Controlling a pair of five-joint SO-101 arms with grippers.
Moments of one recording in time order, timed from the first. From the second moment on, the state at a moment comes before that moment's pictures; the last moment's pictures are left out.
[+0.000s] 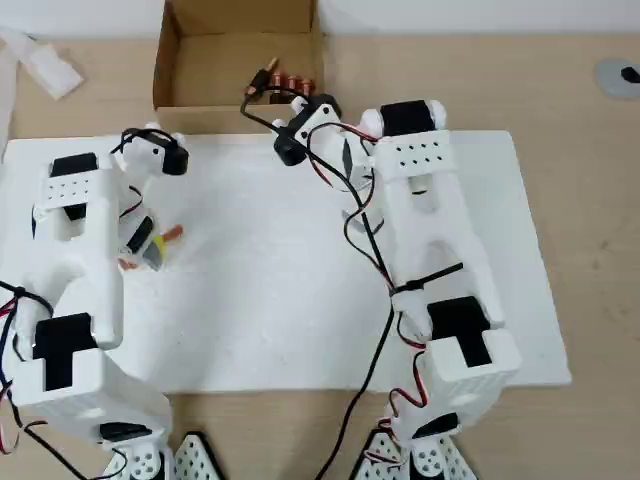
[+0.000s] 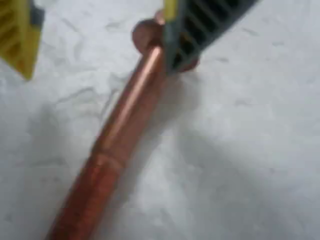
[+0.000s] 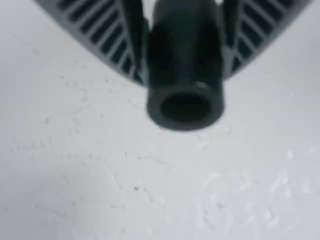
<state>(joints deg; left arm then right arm) -15.7 6.4 16.4 73.6 -51.6 -15.0 11.2 -11.0 95.8 29.7</state>
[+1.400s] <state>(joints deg) -11.2 23.4 -2.8 83.0 -91.6 -5.7 11.5 -11.0 95.8 29.7</state>
